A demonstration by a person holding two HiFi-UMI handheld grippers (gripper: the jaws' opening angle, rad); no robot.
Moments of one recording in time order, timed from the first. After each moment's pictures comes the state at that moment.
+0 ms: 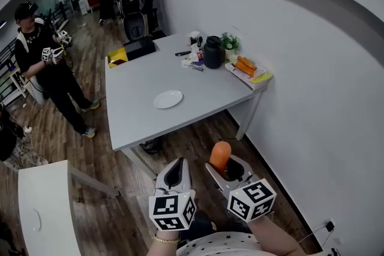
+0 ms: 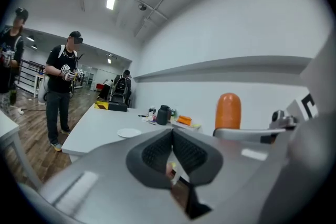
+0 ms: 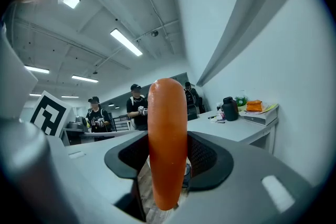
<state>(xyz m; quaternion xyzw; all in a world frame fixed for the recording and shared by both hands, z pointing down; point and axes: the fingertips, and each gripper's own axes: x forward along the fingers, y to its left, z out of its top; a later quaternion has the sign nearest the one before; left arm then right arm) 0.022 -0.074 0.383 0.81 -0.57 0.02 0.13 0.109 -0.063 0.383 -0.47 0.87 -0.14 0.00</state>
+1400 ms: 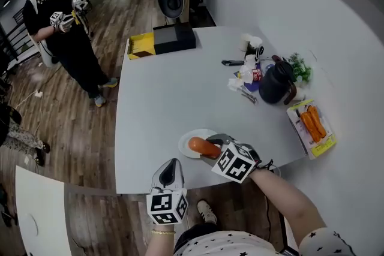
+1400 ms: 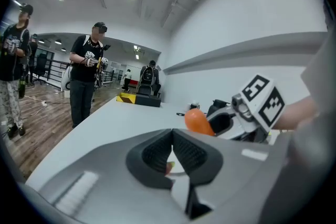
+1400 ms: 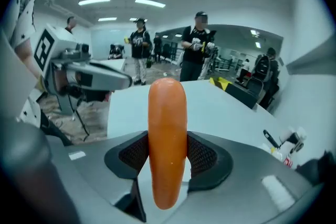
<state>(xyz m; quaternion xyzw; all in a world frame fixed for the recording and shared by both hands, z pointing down) -0.126 -0.440 0.490 0.70 -0.69 0.03 0.18 -0.052 -0.502 0.539 -0.10 0.91 0.06 -0.41</state>
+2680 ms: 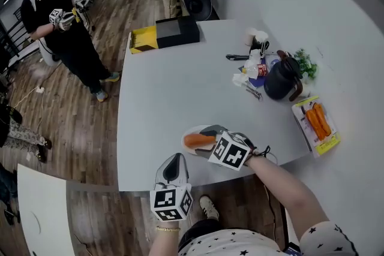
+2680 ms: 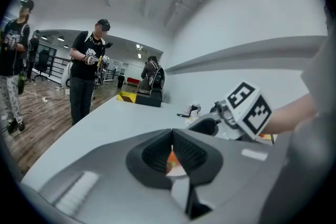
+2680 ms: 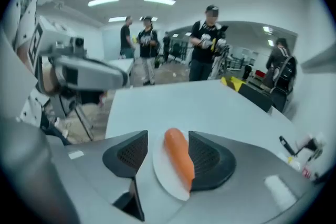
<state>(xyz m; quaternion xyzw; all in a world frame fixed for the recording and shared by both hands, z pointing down) -0.129 -0.450 0.488 0.70 -0.69 0.02 0.19 -0.088 -0.511 0.555 -0.04 0.91 0.05 -0.40</state>
